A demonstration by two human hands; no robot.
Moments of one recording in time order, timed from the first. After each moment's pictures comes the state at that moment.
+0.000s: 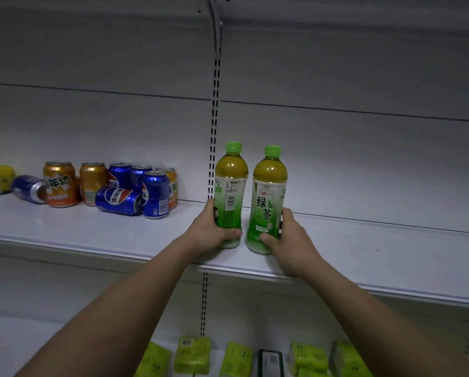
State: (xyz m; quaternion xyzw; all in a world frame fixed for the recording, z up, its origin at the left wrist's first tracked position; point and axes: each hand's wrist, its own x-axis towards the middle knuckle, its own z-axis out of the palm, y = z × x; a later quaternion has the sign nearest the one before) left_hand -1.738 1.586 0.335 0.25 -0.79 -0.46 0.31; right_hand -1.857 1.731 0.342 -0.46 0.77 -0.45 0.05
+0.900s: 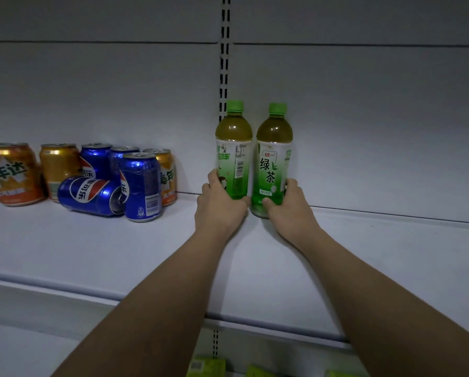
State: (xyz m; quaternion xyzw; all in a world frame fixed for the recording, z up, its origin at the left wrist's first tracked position) left_hand -1.832 1.471 0.307 0.41 -0.75 -0.28 0.43; right_hand -1.937 1.561 0.309 -0.43 0.77 -0.47 0.01
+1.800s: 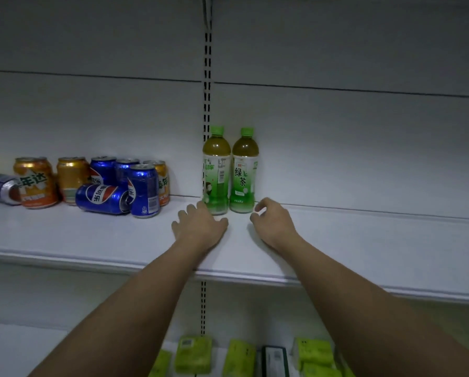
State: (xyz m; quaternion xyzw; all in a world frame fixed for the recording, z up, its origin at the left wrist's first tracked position) left_hand -1.773 1.547 0.320 0.50 -0.82 -0.15 0.21; right_hand -1.894 1.644 0.327 -0.40 0.81 -0.42 0.04
